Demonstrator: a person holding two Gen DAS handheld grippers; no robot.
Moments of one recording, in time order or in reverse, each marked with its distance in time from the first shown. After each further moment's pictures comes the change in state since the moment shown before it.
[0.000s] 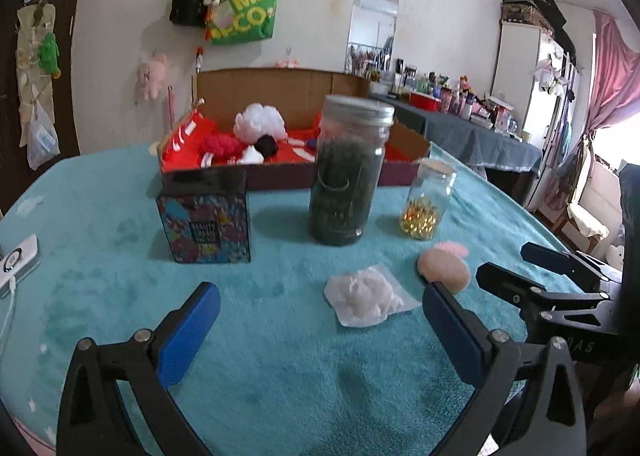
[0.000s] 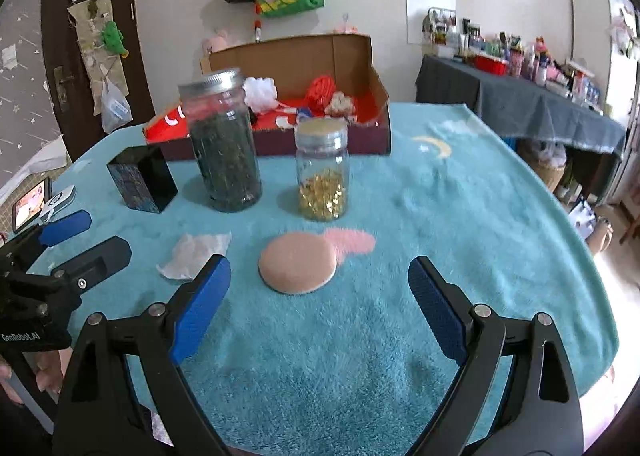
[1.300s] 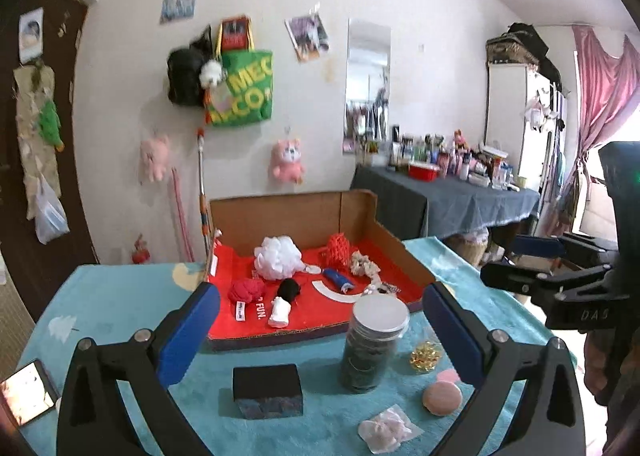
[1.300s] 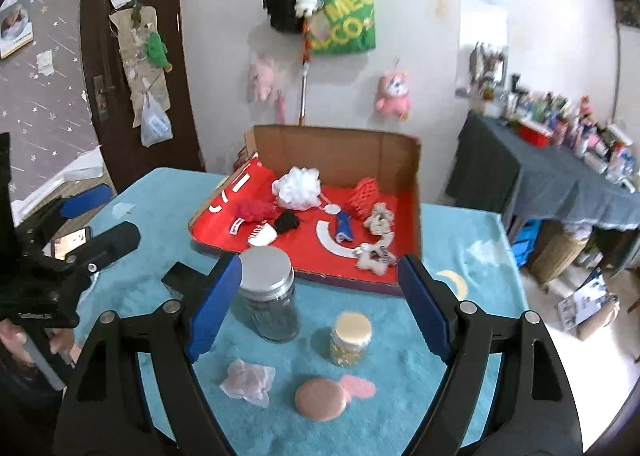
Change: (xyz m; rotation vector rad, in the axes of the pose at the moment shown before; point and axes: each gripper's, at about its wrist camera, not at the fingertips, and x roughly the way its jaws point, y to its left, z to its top) left arm -0.067 0.019 0.137 0.079 -0.242 0.021; right arm -0.051 0.025 0.154 -0.133 -0.105 0.100
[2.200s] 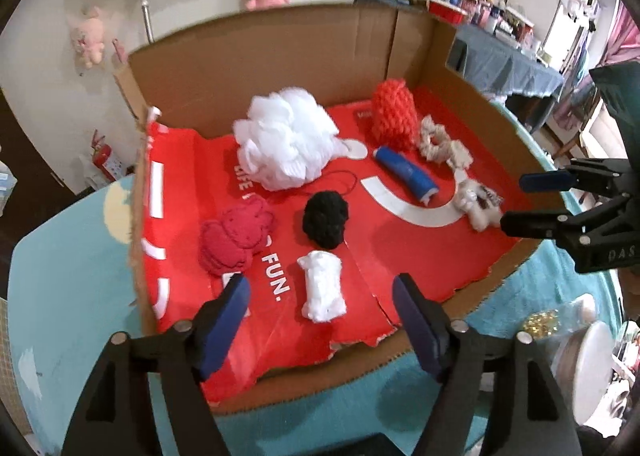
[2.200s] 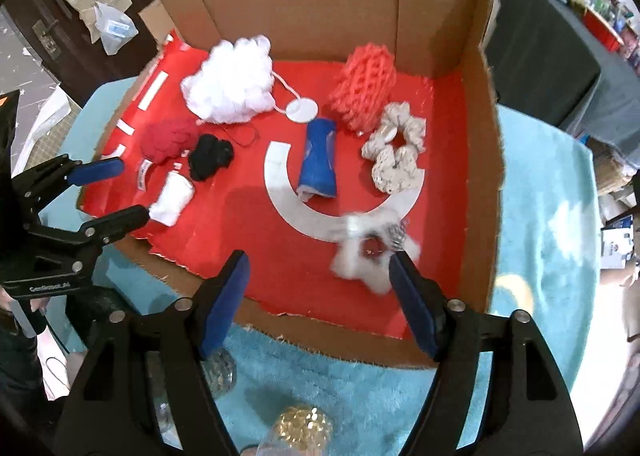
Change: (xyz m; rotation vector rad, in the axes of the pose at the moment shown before) left arm 0.246 0.066 -0.007 0.062 0.670 -0.083; right arm 0.250 -0.062 0.039 0.061 0.615 0.098
